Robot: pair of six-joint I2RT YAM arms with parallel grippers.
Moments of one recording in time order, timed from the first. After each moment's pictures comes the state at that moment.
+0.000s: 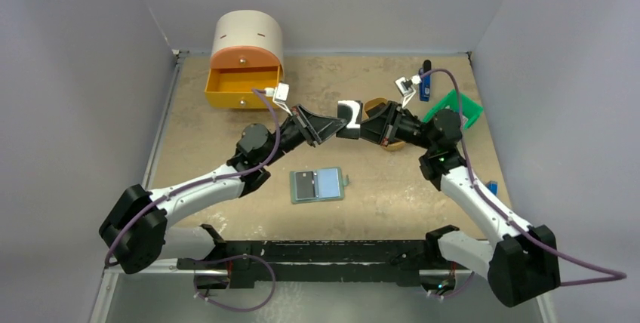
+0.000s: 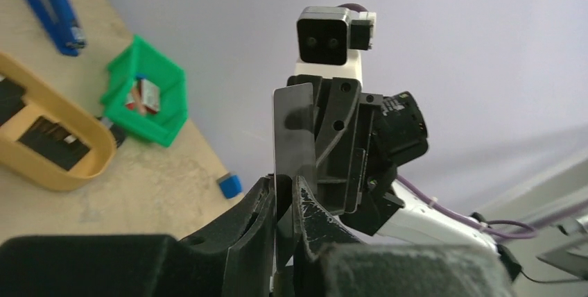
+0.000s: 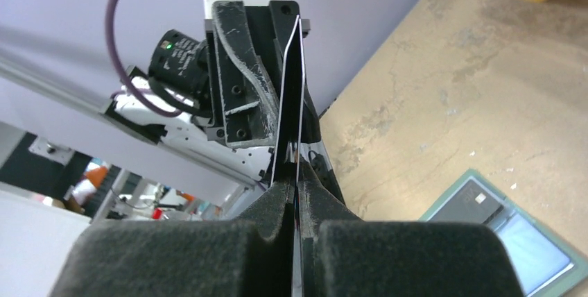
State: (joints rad) left arm -0.78 1.27 0.70 0.85 0.22 -1.05; right arm 0.33 1.05 0.68 0.57 -0.91 1.04
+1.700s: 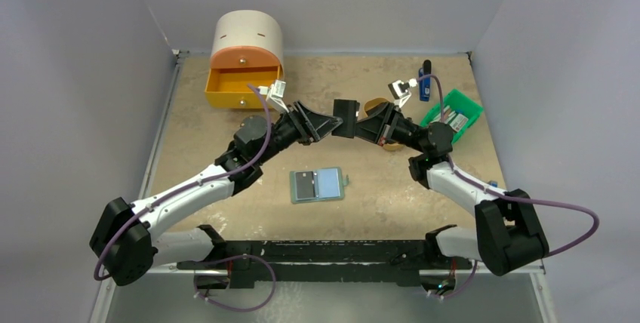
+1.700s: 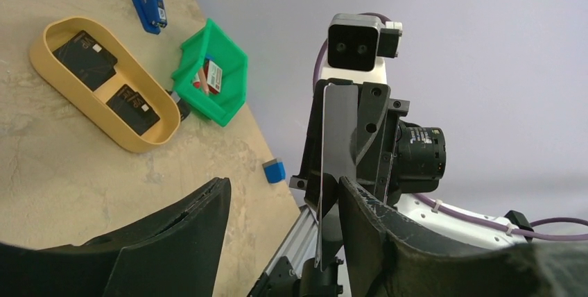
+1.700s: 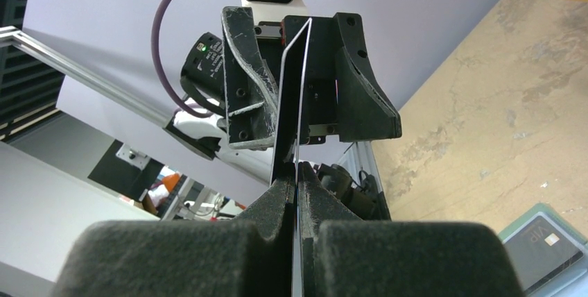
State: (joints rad) left arm -0.75 1.18 0.76 0.48 0.13 -0.99; right arm 0.34 1.27 0.56 1.18 -0.88 1.42
